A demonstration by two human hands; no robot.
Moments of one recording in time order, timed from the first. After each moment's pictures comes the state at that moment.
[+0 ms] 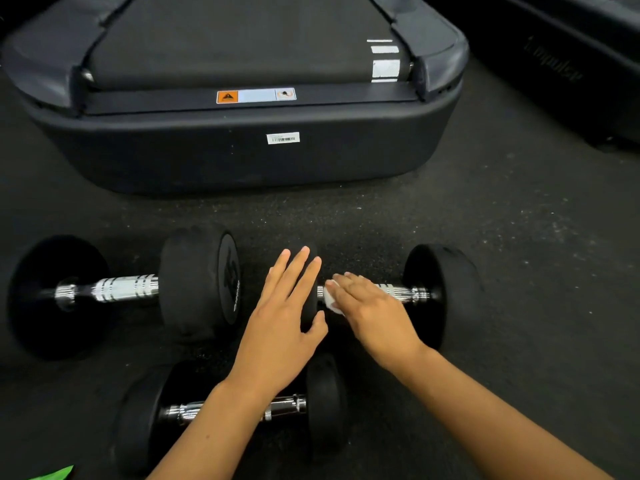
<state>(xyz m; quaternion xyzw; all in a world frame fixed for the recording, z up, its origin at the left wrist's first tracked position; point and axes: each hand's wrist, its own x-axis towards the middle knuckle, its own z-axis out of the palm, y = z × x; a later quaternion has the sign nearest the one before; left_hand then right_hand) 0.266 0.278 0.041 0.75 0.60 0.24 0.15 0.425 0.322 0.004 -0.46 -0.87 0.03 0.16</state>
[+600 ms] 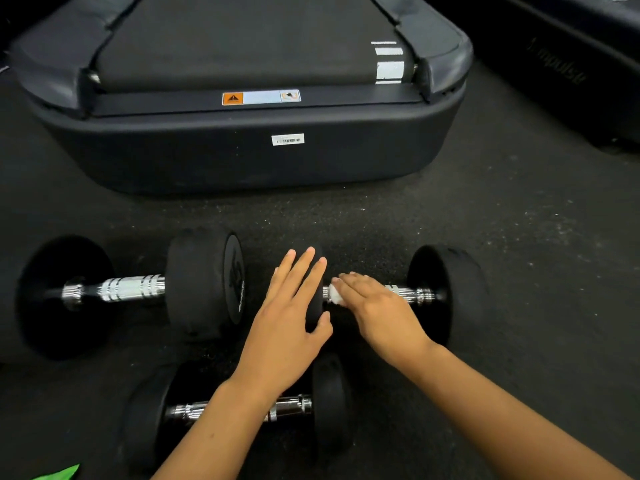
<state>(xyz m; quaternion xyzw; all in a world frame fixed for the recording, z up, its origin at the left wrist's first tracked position) 0.265 0.279 0.042 0.74 0.60 0.25 0.17 0.429 0.327 0.001 -0.48 -0.86 0.08 0.14</state>
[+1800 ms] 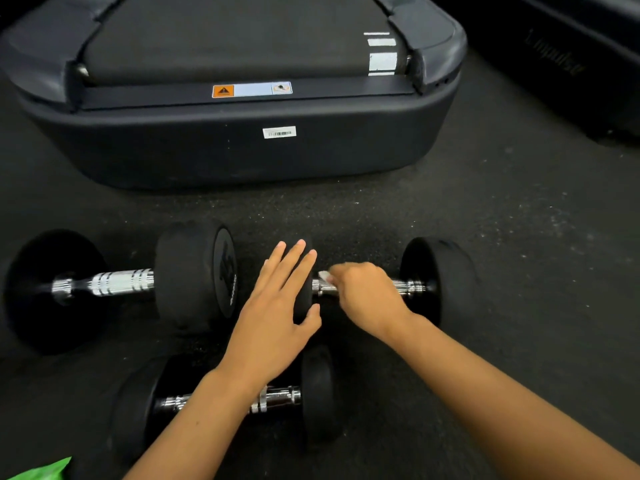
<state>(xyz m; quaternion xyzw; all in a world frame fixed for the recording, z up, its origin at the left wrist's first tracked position) 0.263 0.280 0.043 0.75 0.60 0.24 0.15 0.418 0.343 0.023 -0.52 -0.83 0.14 0.12</state>
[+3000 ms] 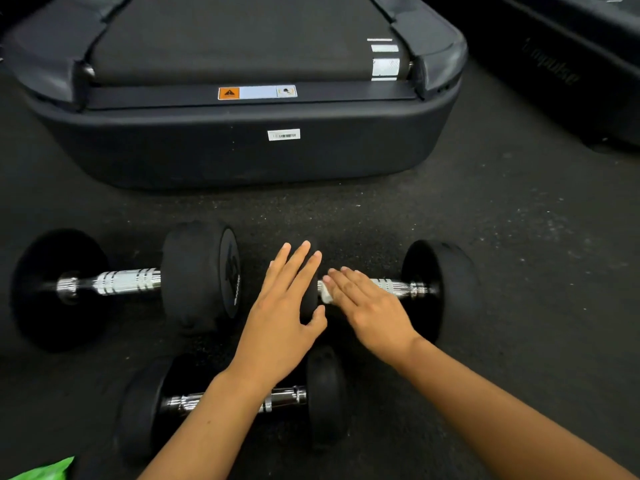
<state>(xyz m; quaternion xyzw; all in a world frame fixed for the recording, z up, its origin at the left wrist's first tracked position) 0.266 0.279 0.040 0.74 0.60 0.26 0.16 0.434 0.323 -0.008 -0.39 -0.91 -0.06 0.14</state>
